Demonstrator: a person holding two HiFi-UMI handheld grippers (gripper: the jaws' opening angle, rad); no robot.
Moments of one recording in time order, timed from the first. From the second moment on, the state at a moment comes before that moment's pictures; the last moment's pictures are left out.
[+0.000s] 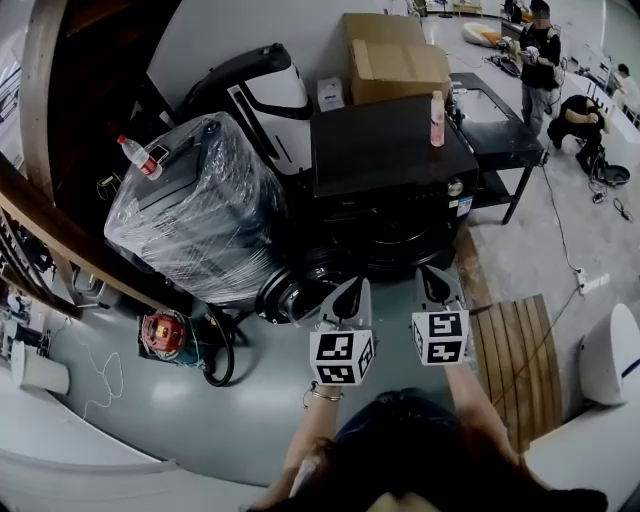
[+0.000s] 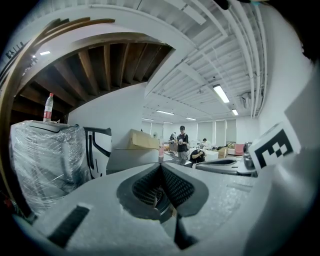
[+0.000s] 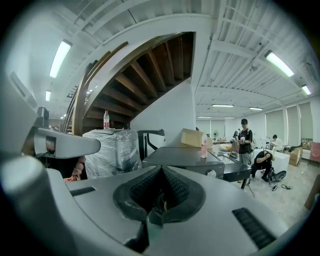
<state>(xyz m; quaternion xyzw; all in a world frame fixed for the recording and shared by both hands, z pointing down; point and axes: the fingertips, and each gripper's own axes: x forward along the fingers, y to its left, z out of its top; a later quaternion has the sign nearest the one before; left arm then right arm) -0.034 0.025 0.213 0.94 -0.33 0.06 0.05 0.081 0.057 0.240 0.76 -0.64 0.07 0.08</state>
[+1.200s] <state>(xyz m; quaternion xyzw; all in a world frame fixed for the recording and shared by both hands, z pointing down) -0.048 0.025 0.201 0.93 -0.35 0.05 0.06 0.086 0.066 0.229 0.76 -0.64 0.04 0.09</state>
